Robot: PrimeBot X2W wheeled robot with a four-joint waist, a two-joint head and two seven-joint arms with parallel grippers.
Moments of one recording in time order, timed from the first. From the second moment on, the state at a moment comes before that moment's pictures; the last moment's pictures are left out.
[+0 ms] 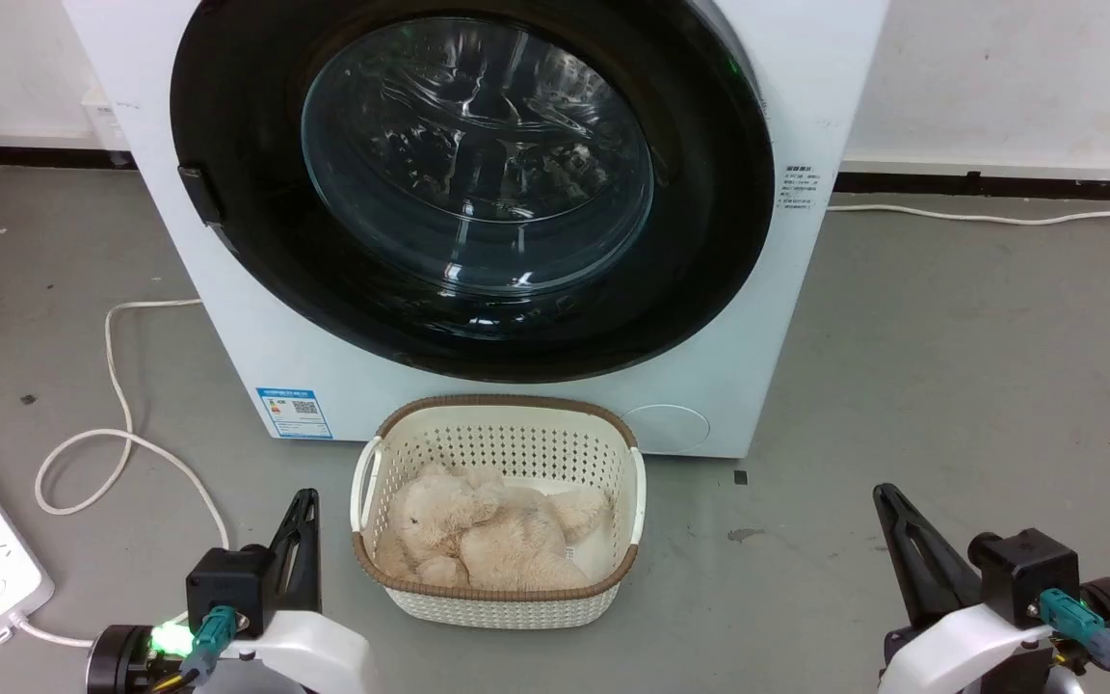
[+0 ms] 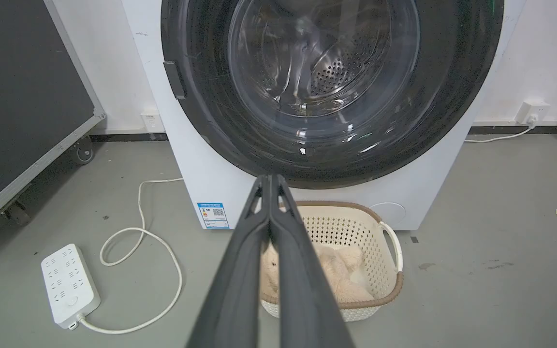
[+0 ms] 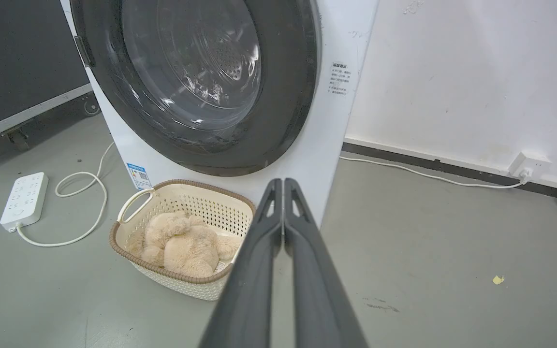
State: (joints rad) left arm 0.01 0.05 0.00 0.00 0.00 0.00 0.00; right arm 0.01 -0.05 0.00 0.00 0.00 0.13 0.00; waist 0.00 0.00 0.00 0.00
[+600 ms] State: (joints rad) left arm 0.01 0.05 0.00 0.00 0.00 0.00 0.00; right arm 0.01 -0.05 0.00 0.00 0.00 0.13 0.00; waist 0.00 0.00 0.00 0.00
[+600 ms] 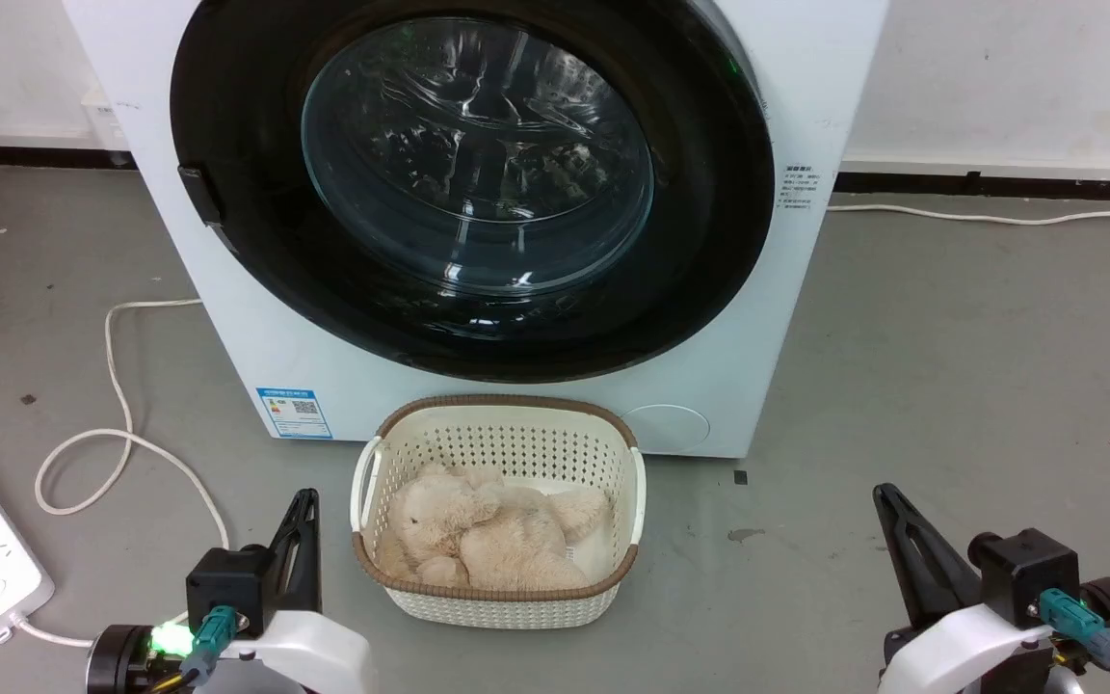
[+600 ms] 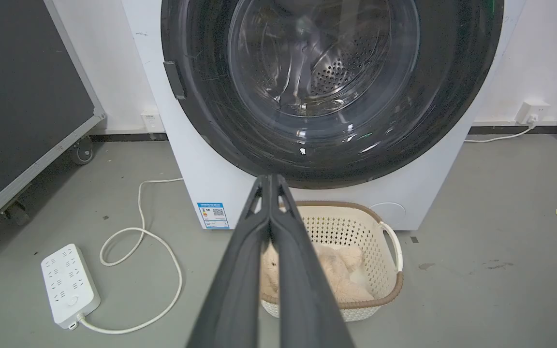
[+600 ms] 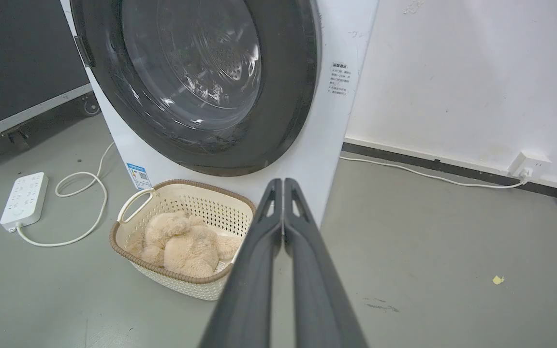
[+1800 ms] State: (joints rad) left arm -0.01 0.05 -0.06 -0.02 -0.01 0.05 -0.06; right arm -0.06 -0.11 0.00 0.00 0.04 0.13 -0.05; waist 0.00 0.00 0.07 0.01
